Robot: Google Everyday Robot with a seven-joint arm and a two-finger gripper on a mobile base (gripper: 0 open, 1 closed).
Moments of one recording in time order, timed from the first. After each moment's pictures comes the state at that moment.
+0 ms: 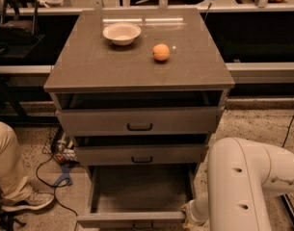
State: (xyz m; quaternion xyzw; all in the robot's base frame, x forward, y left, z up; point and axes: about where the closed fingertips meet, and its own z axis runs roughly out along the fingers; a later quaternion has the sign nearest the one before) arm 0.438 -0.194 0.158 -0.70 0.70 0.06 0.12
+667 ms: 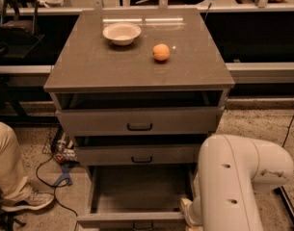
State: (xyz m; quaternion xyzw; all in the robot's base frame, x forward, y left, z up) arm 0.427 -0.186 0.154 -0.71 0.69 0.07 0.11
